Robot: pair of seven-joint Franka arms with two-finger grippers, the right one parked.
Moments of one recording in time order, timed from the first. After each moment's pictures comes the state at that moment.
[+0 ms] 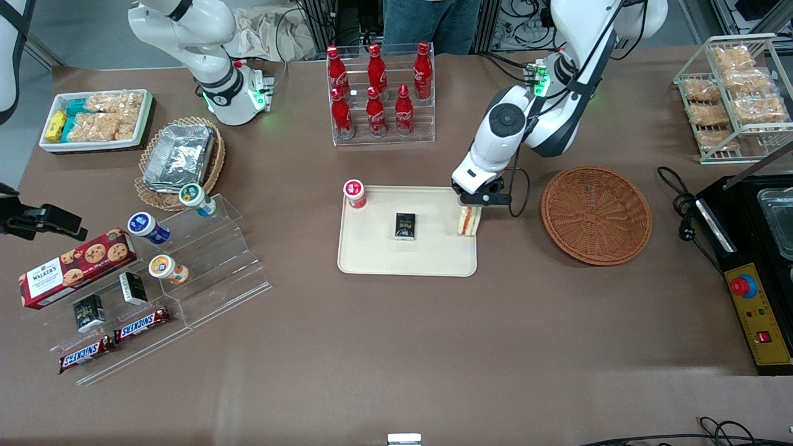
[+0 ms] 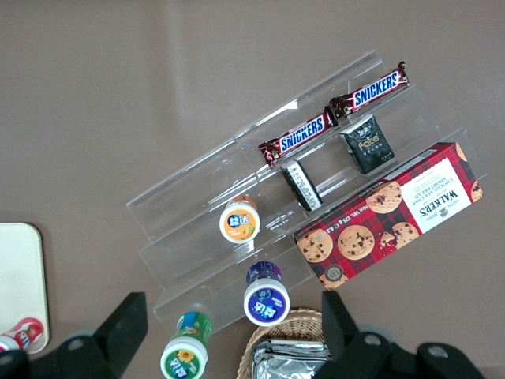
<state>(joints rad) -0.56 0.21 -0.14 -2.39 -0.08 2.64 -0.63</state>
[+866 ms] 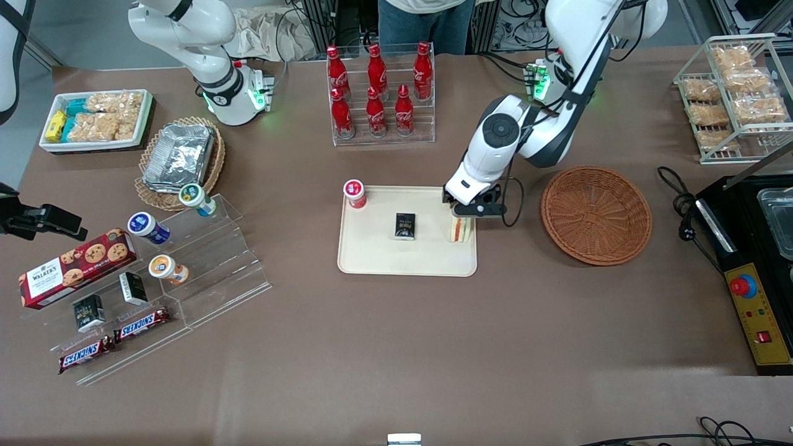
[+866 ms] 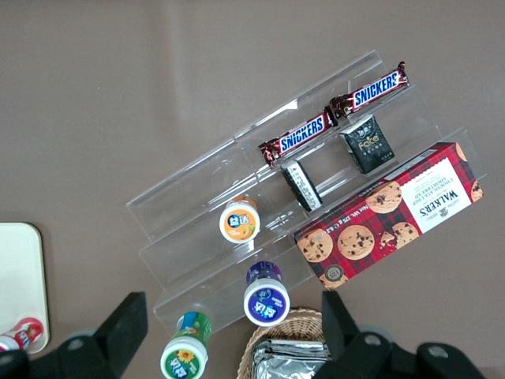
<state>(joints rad) -0.55 0.19 -0.11 -2.27 -0.08 2.52 -0.64</state>
